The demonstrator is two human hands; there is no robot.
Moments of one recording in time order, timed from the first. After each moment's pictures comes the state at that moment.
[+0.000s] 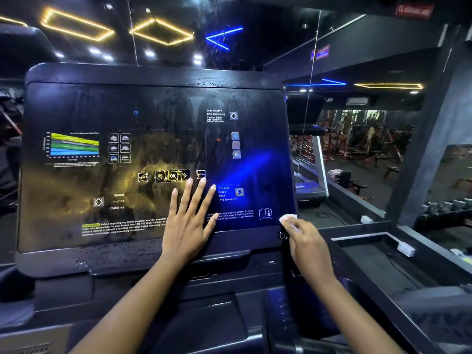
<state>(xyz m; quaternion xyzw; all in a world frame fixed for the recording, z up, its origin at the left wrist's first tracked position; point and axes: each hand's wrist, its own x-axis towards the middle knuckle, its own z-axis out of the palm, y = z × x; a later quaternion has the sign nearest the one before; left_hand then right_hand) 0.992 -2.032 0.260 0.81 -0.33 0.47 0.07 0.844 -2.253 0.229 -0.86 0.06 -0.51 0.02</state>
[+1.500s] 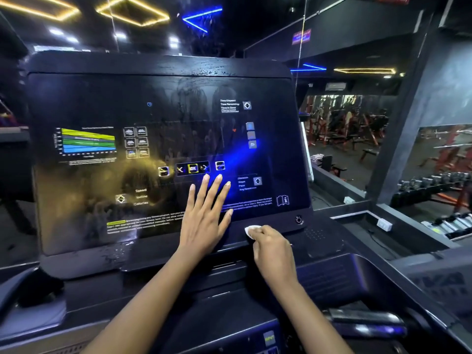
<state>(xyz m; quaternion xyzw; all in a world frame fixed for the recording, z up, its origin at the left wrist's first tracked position) 0.992 -2.007 0.265 0.80 -0.41 0.43 0.12 0.868 -2.121 0.224 -0.88 0.13 -0.43 0.13</state>
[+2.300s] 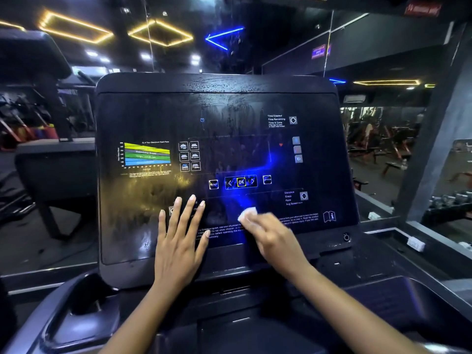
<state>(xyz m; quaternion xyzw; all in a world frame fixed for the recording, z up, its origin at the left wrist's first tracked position) 1.029 -1.884 0.257 0.83 -0.32 0.43 0.14 0.936 -2.079 0.266 -0.85 -0.11 -0.52 -0.02</state>
